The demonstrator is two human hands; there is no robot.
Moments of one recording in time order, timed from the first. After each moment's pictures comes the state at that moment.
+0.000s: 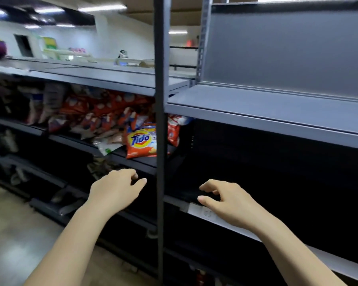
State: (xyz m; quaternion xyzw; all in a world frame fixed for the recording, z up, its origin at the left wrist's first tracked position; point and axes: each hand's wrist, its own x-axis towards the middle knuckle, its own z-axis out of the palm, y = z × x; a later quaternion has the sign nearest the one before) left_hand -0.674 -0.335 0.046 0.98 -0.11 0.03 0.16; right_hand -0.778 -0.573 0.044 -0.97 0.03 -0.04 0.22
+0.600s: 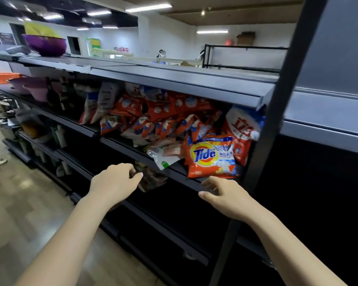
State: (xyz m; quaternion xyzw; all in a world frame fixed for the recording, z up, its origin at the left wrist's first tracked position) left_hand -0.474 -0.162 0.024 0.99 -0.02 0.04 0.14; right_hand -0.531 -0.425 0.014 -0.97 -0.03 0.01 0.23
